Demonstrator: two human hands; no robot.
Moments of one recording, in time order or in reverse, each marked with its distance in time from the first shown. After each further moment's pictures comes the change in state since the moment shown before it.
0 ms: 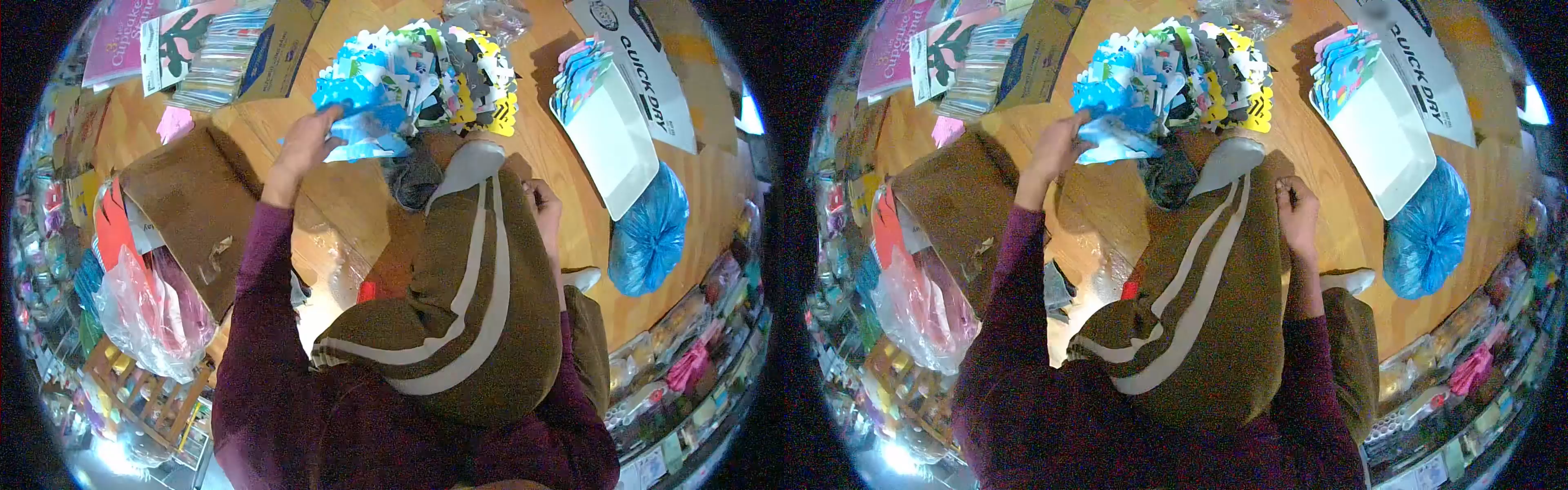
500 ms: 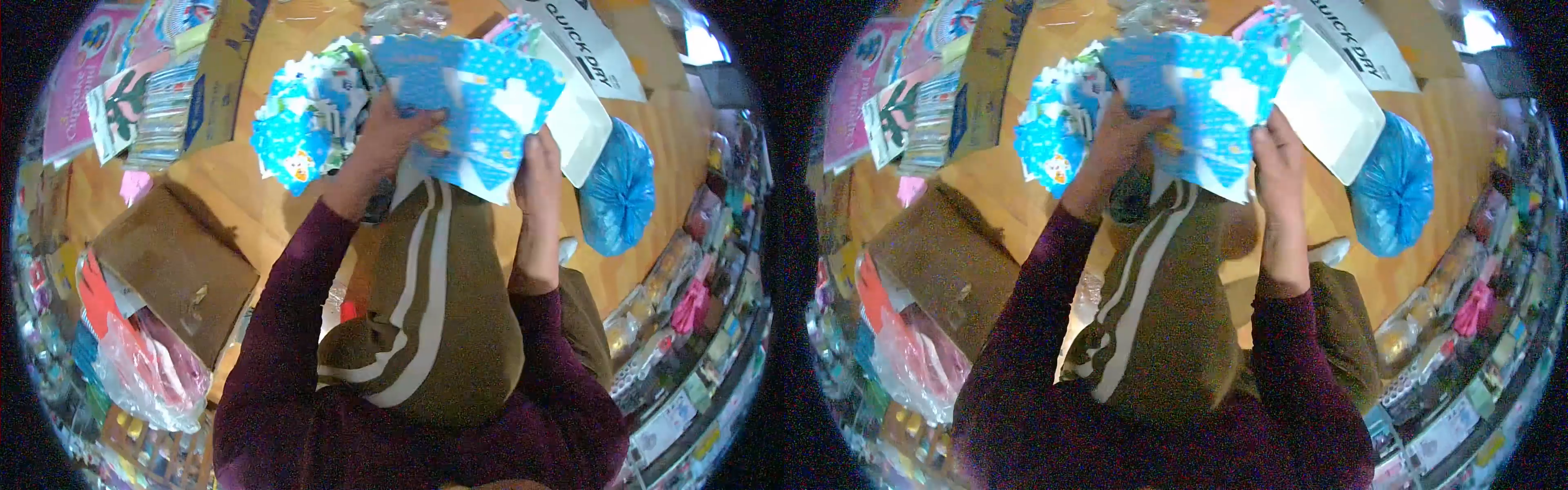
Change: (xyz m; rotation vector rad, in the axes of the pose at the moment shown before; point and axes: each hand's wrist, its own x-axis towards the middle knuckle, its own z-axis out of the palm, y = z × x) left_hand 0.081 0.184 0.020 -1.522 -0.042 -0.110; right_hand 0.032 -0.097 -0.042 0.765 0.114 -0.086
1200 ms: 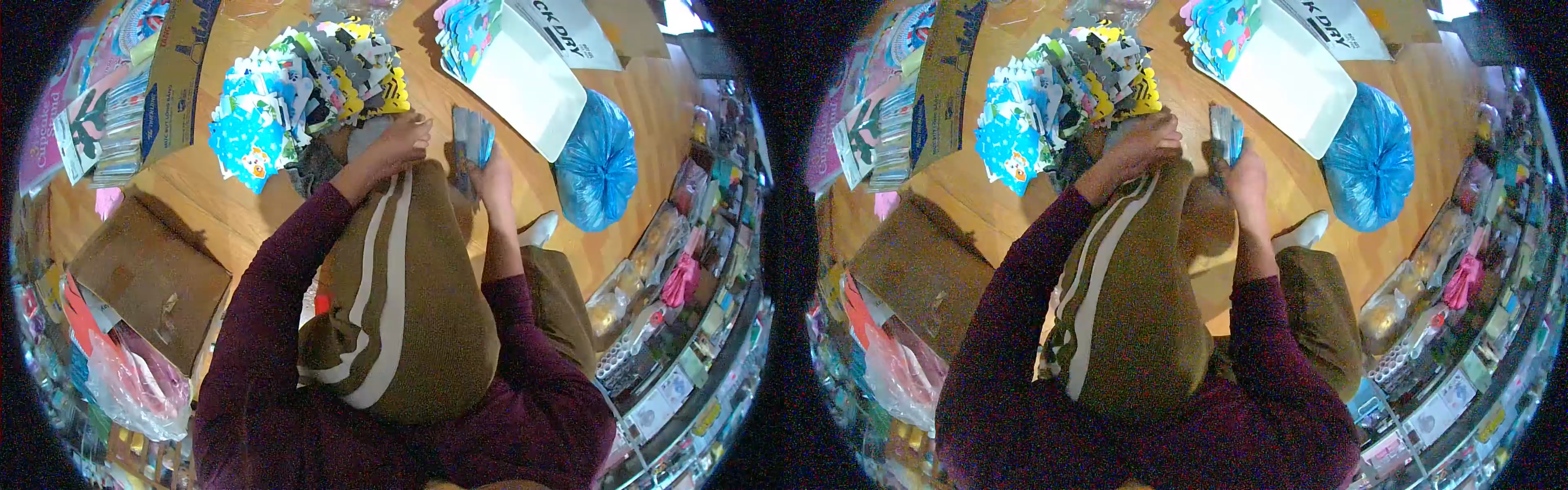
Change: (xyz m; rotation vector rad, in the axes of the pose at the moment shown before) left_hand 0.030 -0.131 0.028 0.037 -0.136 -0.552; right_hand -0.031 0.095 -0.099 -1.200 0.091 0.159
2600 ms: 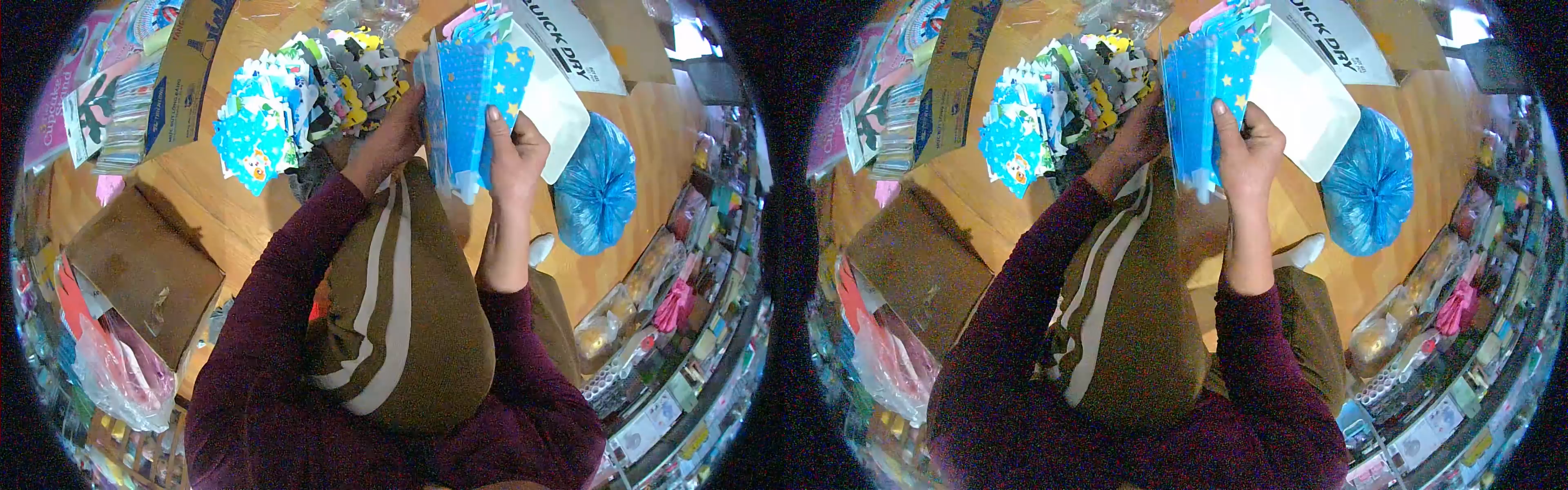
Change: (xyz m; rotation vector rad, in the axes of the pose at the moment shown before) left_hand 0.020 0.038 0.010 -0.625 -0.295 0.356; right_hand 0.025 -0.115 -0.062 0.780 0.229 -0.145
